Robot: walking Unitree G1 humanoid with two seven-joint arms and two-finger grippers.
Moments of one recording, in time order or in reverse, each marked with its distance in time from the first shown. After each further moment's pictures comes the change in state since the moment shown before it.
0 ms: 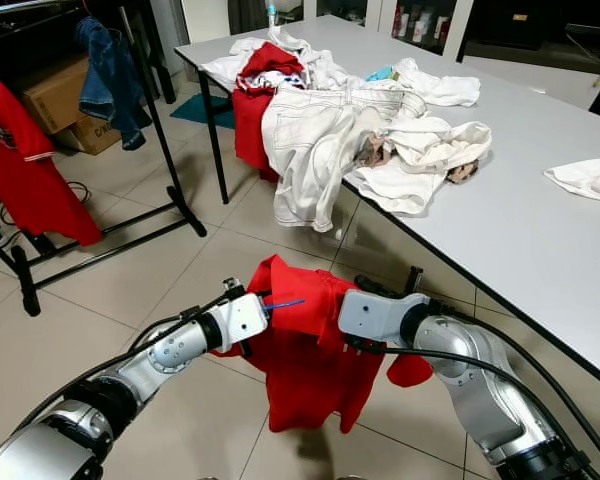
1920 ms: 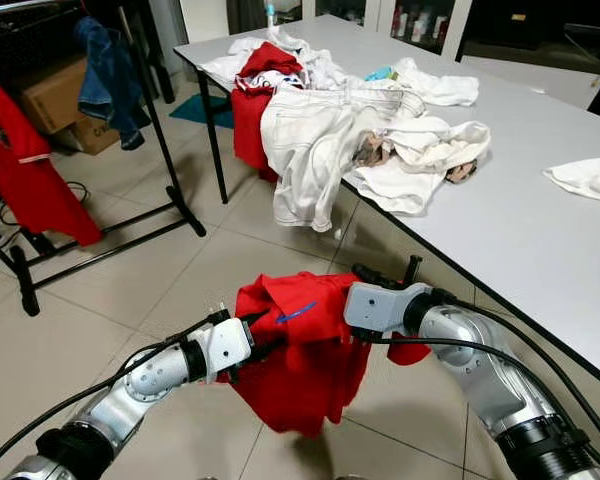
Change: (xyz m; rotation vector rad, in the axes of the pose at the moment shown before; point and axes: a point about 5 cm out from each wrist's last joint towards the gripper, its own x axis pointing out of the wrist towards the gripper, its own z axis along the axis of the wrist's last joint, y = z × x) left arm -0.029 -0.026 0.000 -0.129 -0.033 -0.116; right arm 0.011 -0.009 -0.011 -0.057 -0.105 -0.035
